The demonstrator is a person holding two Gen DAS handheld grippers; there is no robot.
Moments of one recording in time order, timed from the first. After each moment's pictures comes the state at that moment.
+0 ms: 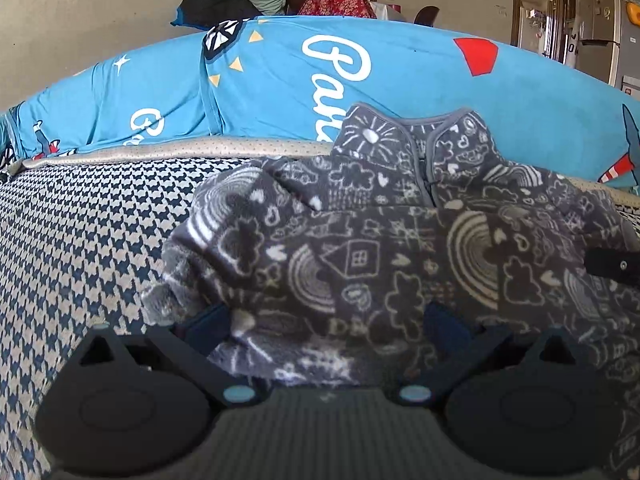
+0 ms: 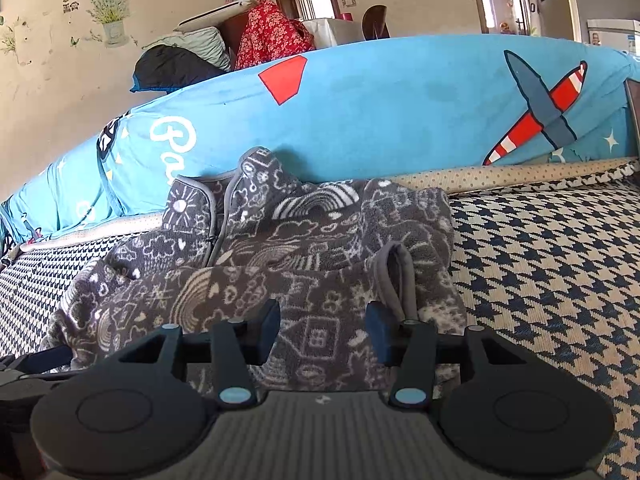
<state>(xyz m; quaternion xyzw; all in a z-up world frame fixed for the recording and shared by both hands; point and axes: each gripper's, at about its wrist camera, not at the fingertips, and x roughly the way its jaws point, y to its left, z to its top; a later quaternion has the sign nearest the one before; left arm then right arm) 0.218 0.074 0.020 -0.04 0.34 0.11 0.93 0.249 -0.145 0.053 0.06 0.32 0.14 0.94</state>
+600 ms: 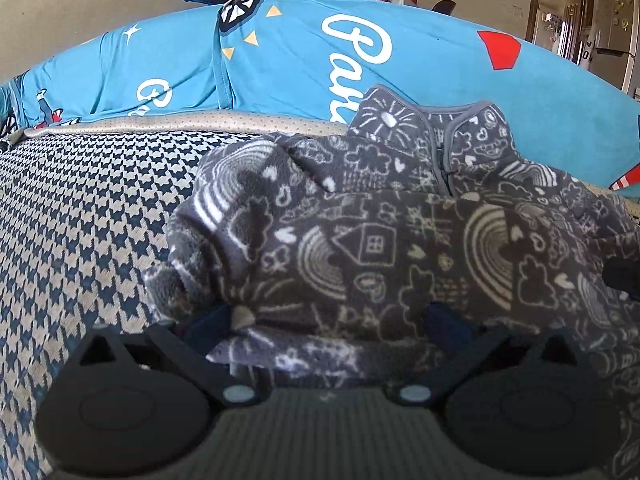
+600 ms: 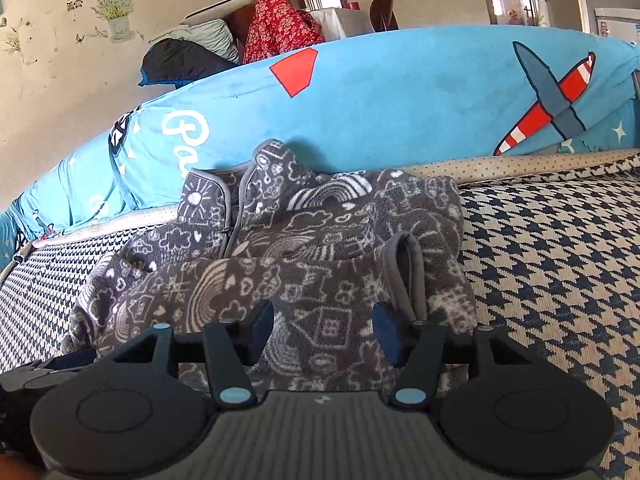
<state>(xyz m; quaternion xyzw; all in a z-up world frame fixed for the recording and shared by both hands) 0.222 0.082 0.014 -0.07 0.35 0.12 0.93 0.243 -0.146 0.060 0.07 0.33 0.16 0.93</state>
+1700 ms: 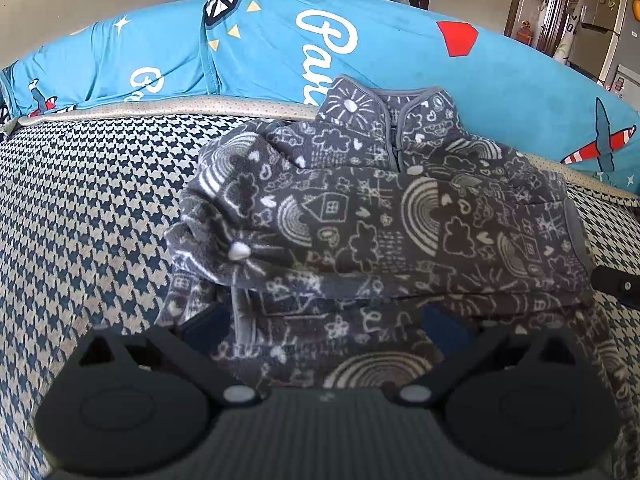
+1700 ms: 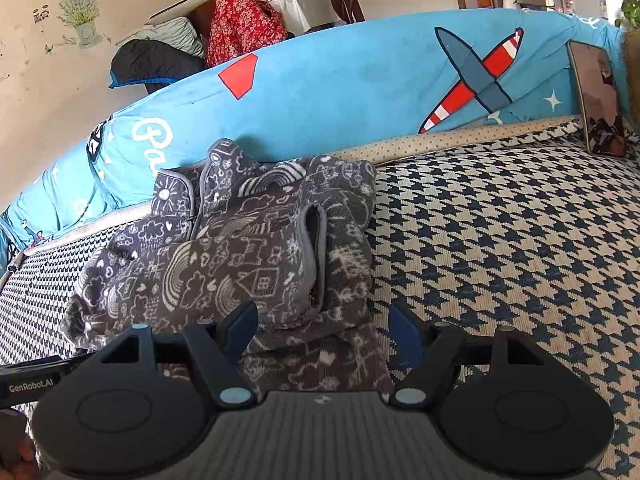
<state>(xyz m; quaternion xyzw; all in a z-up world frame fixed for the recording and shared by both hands) 0.179 0.062 0.062 -0.08 0.42 0.09 0.90 0.214 -0.205 0.077 0.09 0.37 0.12 0.92</state>
